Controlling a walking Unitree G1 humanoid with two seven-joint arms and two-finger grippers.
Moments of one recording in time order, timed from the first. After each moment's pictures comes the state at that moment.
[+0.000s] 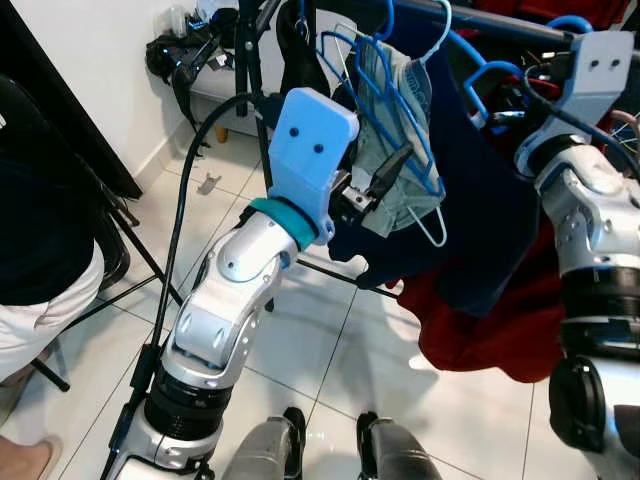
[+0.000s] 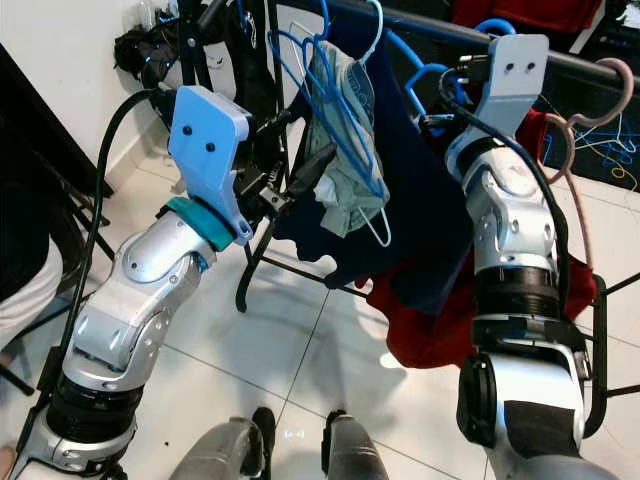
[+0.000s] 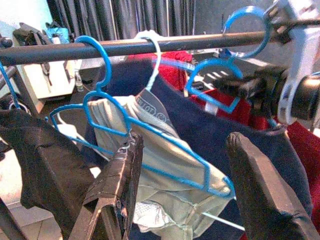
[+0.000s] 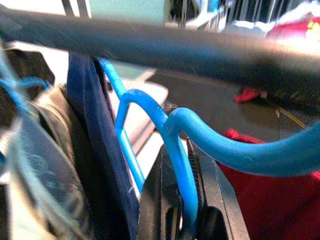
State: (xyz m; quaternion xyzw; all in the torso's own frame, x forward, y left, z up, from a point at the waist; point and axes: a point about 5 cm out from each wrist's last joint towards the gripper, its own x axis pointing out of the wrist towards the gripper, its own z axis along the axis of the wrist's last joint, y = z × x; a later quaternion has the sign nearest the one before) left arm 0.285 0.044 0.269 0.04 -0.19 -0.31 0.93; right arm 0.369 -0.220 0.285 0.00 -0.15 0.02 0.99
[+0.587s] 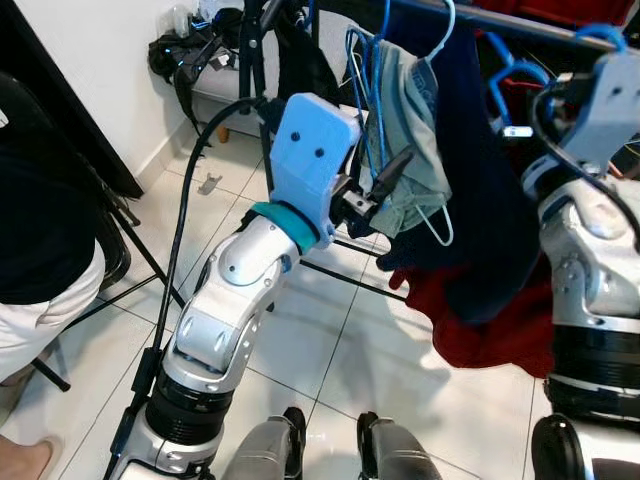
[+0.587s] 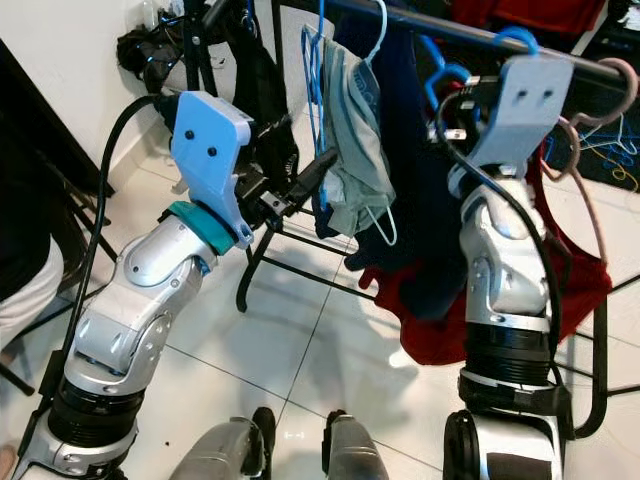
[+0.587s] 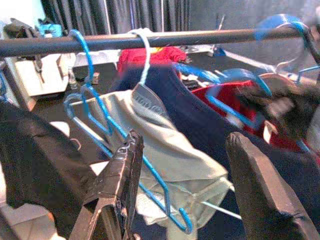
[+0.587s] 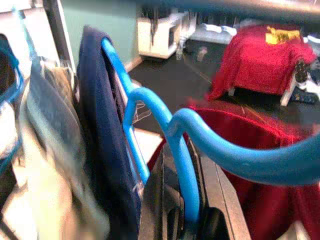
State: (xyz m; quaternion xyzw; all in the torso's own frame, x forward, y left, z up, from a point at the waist) left arm 0.283 0.042 0.263 0.03 -0.18 -0.31 0.93; right arm 0.326 -0.222 0.241 -0.02 -0.12 -0.06 0.99
